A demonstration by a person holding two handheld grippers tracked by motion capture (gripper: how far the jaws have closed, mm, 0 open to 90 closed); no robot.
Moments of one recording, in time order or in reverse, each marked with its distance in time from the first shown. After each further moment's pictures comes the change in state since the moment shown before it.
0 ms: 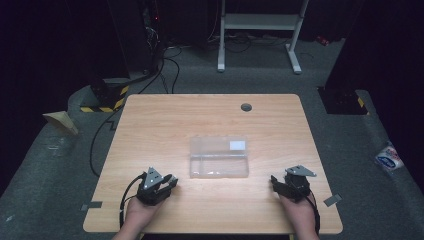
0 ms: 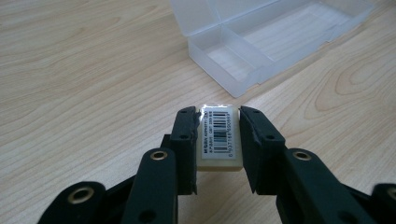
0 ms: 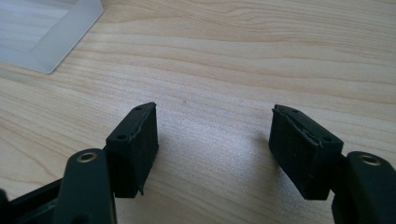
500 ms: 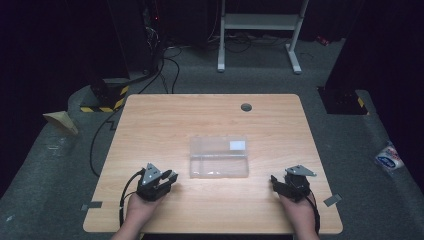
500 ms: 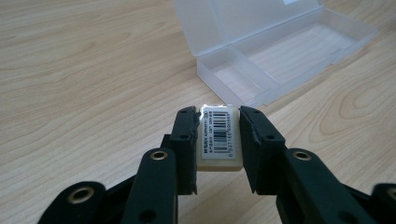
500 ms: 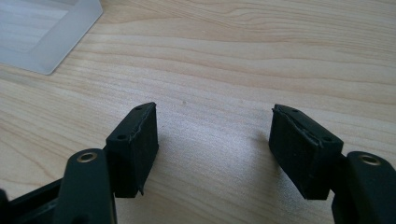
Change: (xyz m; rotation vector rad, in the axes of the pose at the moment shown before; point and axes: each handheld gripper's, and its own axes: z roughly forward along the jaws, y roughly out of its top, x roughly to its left) left arm 0.005 0.010 0.003 -0.029 0.008 -0.024; right arm 0.000 0.000 0.000 0.000 0.001 0.001
